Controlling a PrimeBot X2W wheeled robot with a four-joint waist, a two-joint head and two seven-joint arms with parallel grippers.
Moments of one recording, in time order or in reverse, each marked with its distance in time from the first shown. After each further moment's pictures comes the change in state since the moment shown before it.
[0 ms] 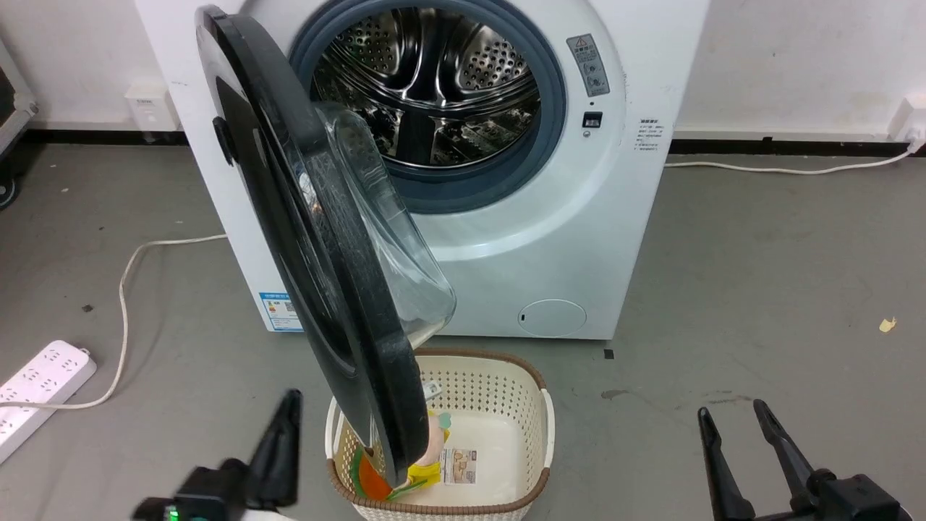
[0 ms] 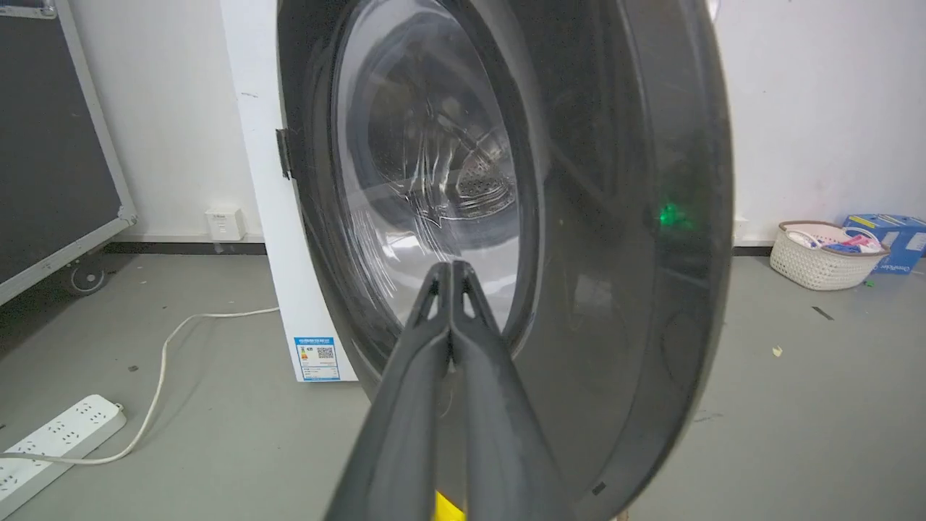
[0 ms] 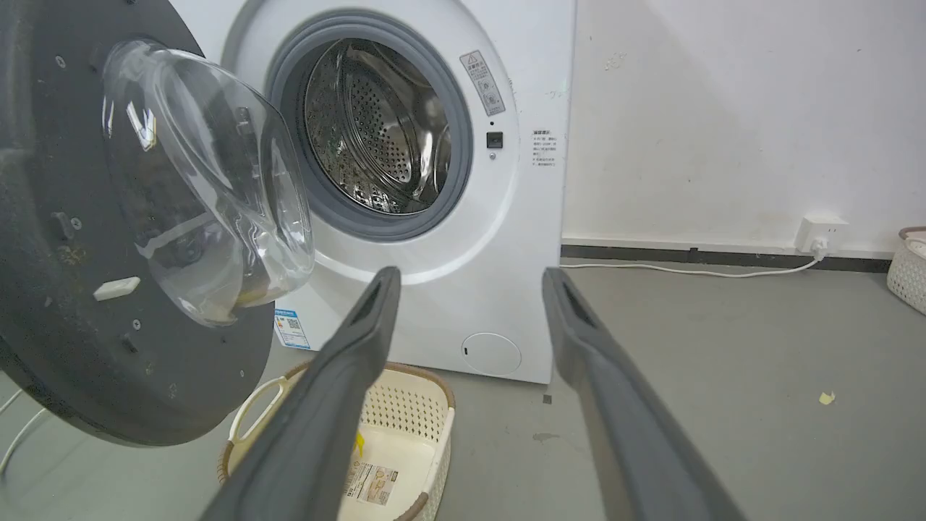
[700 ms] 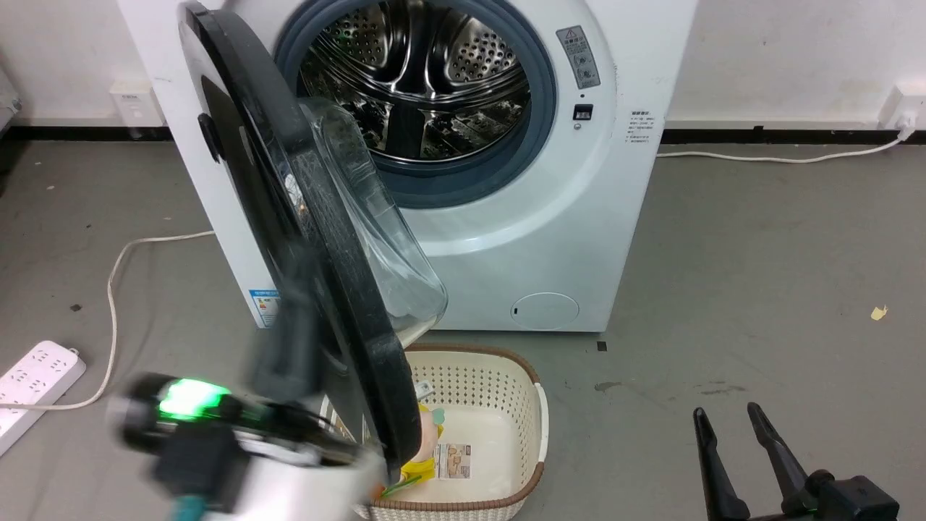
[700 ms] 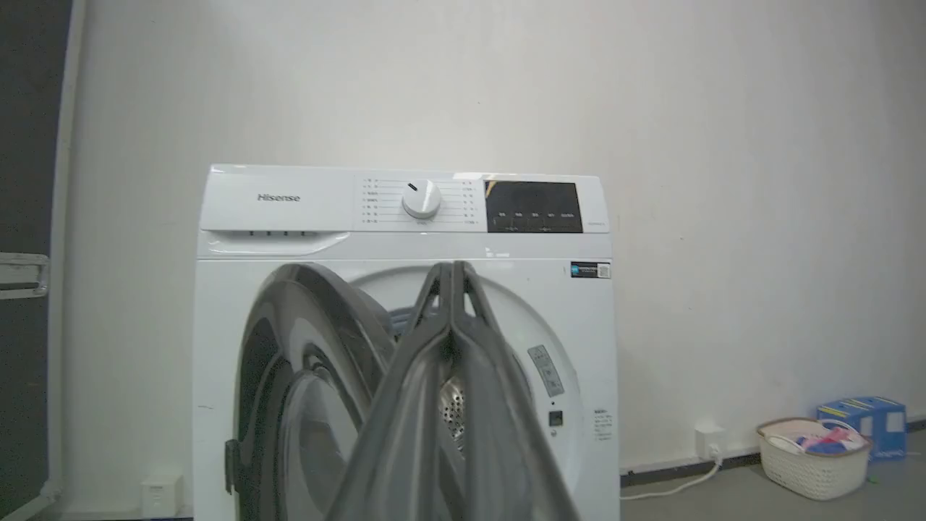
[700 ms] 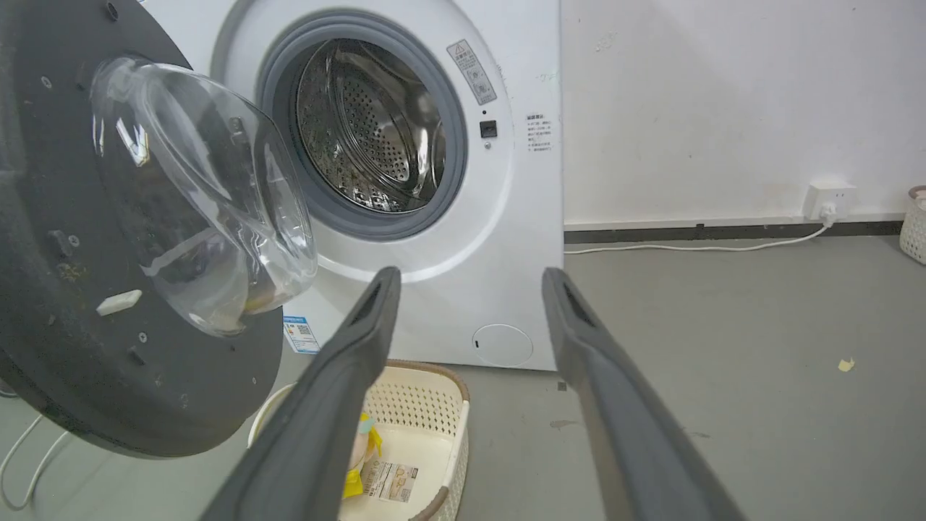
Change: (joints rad) left arm -0.152 -0.055 -0.015 -0.429 0.072 0.024 0.000; right arm -0.004 0.007 0.021 0.015 0.064 0.000 -0.004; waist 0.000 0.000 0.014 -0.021
